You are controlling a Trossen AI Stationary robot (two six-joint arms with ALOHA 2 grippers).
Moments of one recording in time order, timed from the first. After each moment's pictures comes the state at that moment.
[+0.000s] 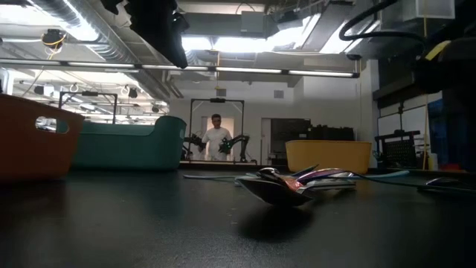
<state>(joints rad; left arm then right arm) -0.15 1.44 1.21 -0.81 -0.29 0.04 0.67 1.45 0.76 -0.66 0.24 1.62</state>
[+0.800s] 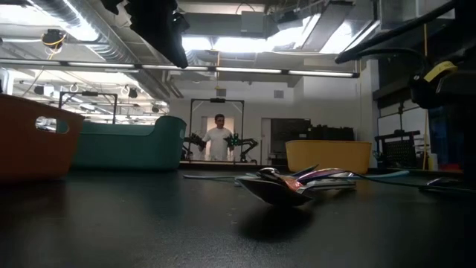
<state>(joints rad) -0.15 1.44 1.21 -0.81 -0.29 0.04 0.67 1.57 0.76 -0.62 0.27 1.63</state>
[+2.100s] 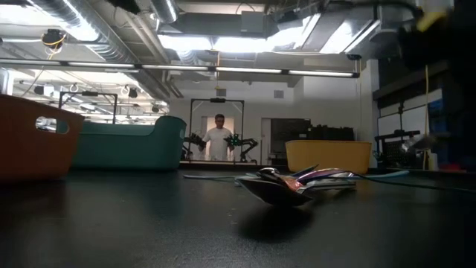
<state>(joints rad) -0.21 0.98 1.15 -0.96 -0.34 -0.09 0.66 1.57 0.98 -0.81 0.24 1.47</state>
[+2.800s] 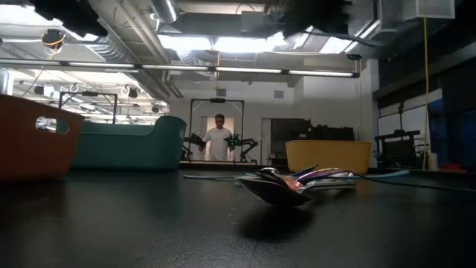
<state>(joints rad) -0.26 0.52 0.74 -0.79 -0.39 -0.13 0.31 1.58 1.33 -0.60 0.26 0.70</state>
